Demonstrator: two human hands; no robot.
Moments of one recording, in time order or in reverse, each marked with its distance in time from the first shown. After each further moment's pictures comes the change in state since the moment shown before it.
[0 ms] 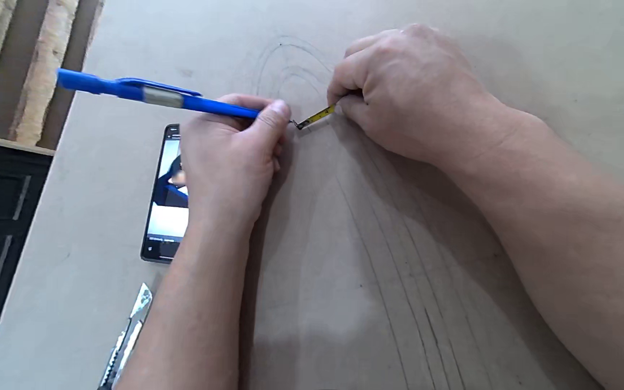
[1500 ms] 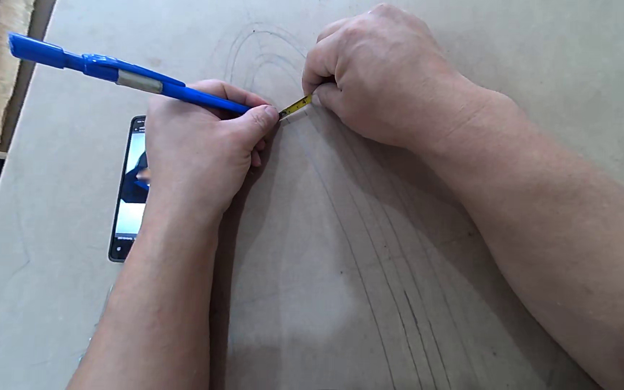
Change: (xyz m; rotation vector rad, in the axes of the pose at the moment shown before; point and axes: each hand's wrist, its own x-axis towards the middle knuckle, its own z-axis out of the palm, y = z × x) left_hand 0.002 0.003 -0.005 0.192 -0.111 0.033; right_hand -0.002 -0.004 -0.005 -0.010 -0.051 0.016
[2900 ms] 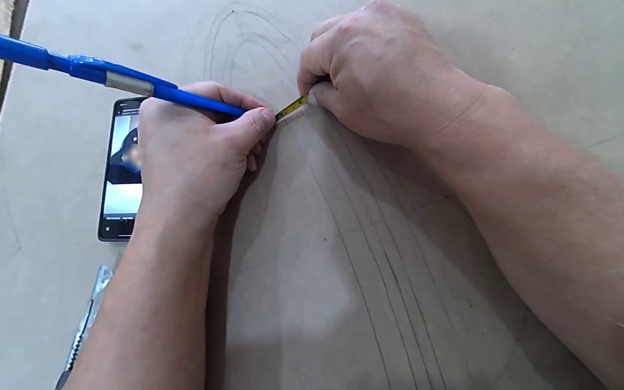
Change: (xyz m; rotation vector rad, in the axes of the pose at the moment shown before) left_hand -0.030 0.004 0.003 0.014 -0.050 0.034; right_hand -0.033 -0.008 -0.002 0.011 -0.023 0.007
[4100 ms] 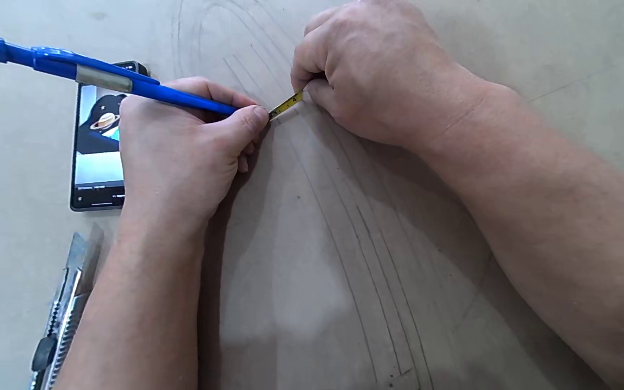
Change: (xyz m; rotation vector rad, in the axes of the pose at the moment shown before) left_hand -0.044 0.010 0.009 0.003 -0.044 0.028; right_hand -0.053 -0.014 0.002 0.004 0.017 0.039
